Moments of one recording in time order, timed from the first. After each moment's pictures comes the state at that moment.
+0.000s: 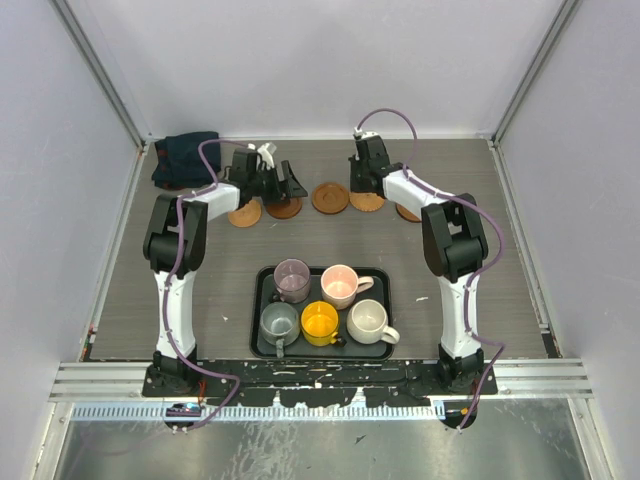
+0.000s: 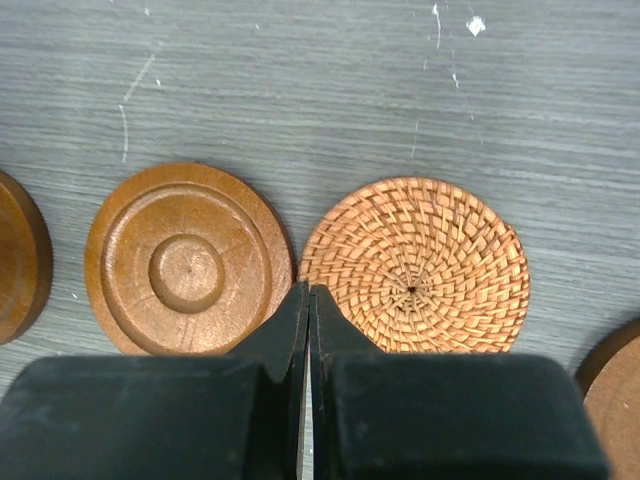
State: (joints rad) left arm -0.27 2.20 1.50 0.05 0.53 -0.51; right arm 0.37 2.15 1.64 -0.24 0.07 0.24
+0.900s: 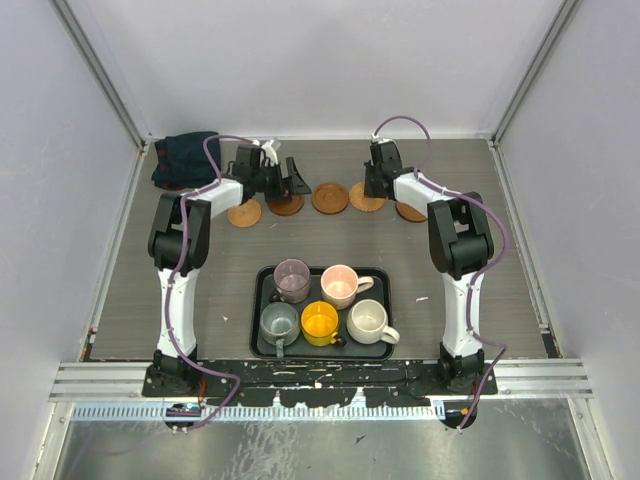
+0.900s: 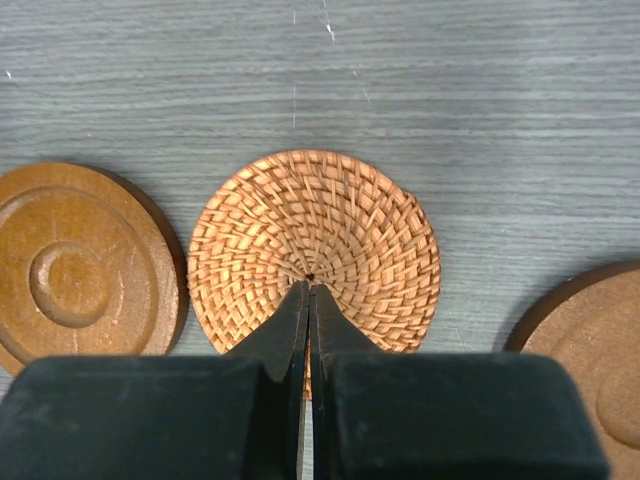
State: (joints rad) left arm -0.27 2.24 1.59 -0.01 0.53 -0.48; right arm 0.30 2.15 1.58 -0.22 0.09 0.27
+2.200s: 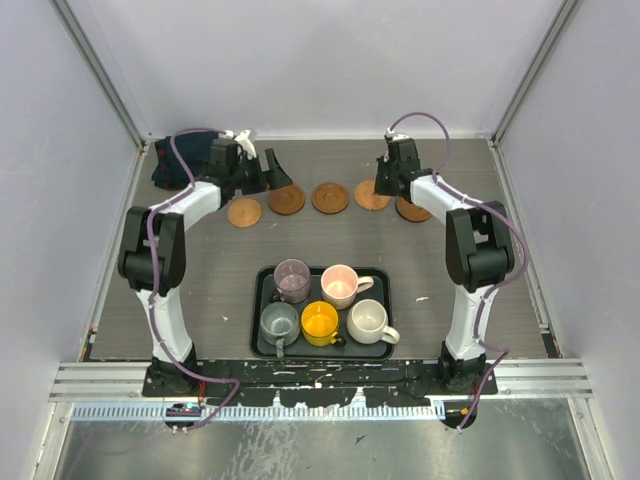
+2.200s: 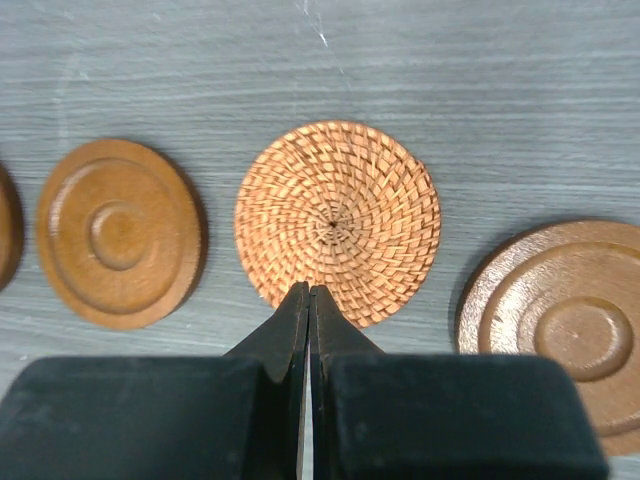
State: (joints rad) left arm -0.22 2.01 1.41 0.02 0.44 -0.44; right arm 0.24 2.02 1.45 -0.18 -0.01 0.27
